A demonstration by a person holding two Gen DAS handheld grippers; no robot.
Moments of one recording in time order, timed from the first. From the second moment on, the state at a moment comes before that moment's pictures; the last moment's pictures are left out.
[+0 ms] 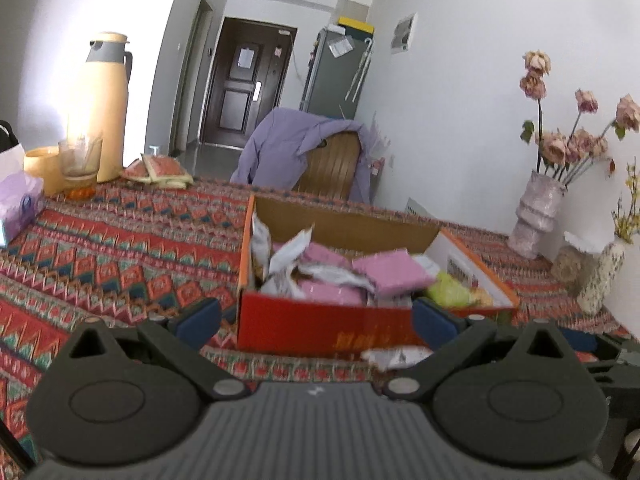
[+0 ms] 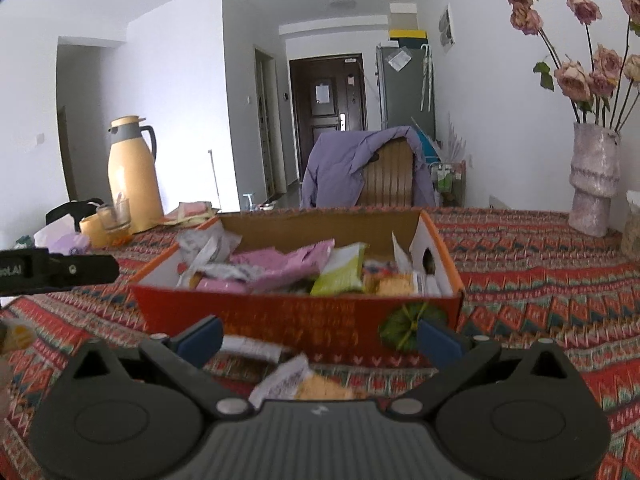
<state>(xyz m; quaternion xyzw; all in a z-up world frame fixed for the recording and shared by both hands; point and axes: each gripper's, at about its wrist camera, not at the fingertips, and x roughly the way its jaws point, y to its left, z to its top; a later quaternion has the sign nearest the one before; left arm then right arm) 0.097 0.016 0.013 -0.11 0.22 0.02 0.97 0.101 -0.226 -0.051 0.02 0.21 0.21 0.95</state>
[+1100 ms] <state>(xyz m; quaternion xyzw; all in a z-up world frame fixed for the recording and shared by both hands) 0.078 0.001 -0.044 -0.05 0.25 0.01 0.97 0.143 -0.185 -0.109 -0.06 0.33 0.18 0.93</state>
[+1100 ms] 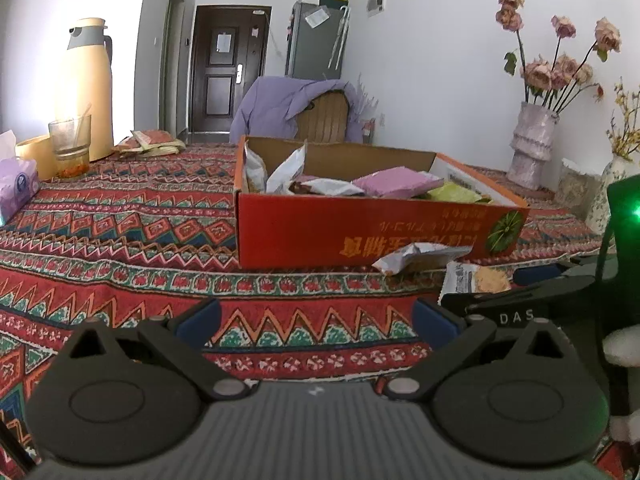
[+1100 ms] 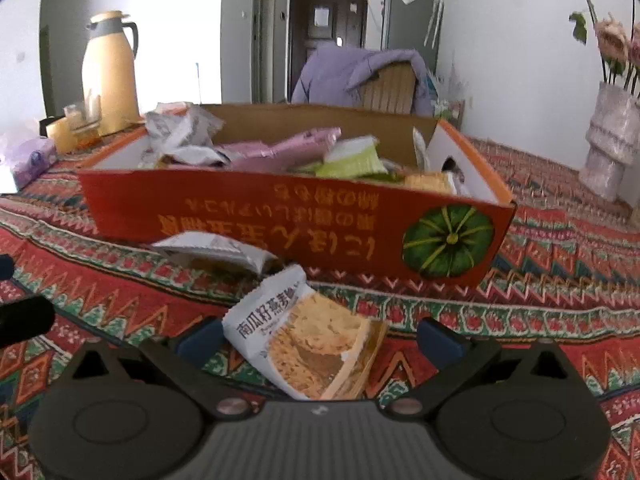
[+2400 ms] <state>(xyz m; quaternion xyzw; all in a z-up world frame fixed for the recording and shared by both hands) 0.072 0.001 -0.043 -0.04 0.23 0.02 0.97 0.105 -0.217 -0.088 0.01 0.22 0.18 0.96</state>
